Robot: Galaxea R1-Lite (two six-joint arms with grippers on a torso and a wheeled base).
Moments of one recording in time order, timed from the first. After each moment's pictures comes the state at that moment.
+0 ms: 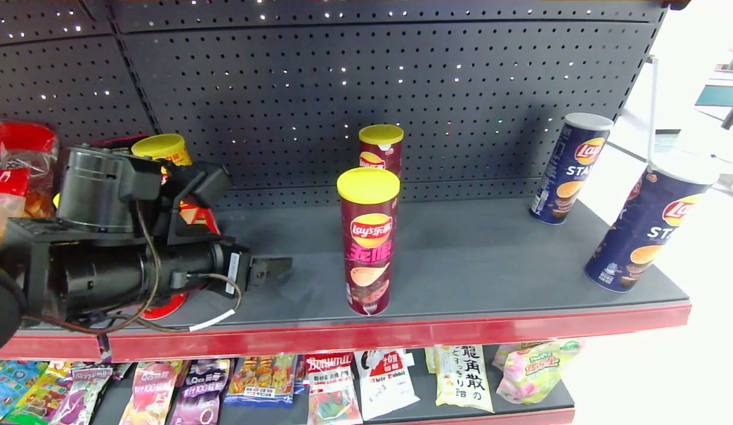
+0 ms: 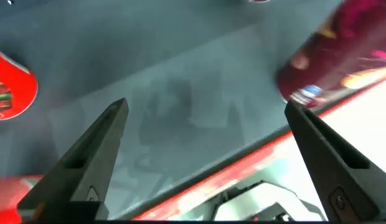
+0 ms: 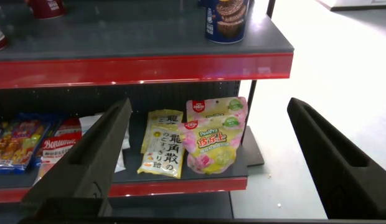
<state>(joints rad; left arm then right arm) -0.43 1.52 -0.83 -0.16 -0.02 -0.02 0.00 0.00 0.00 0.00 0.00 -0.01</state>
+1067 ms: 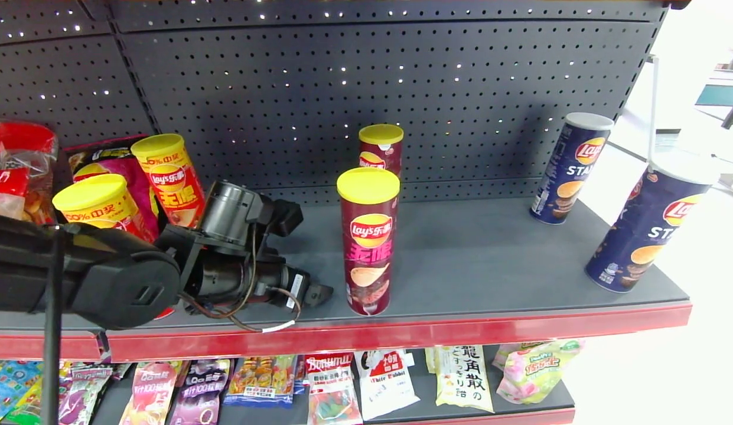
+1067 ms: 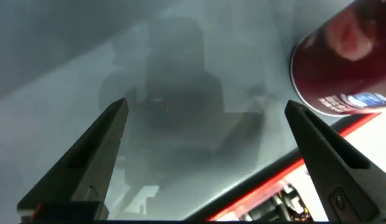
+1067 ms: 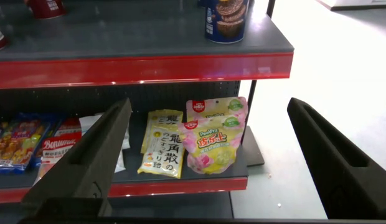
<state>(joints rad) -0.51 1.81 -0.94 -0.14 -0.01 -0.02 0.00 0.00 0.00 0.00 0.00 -0.01</state>
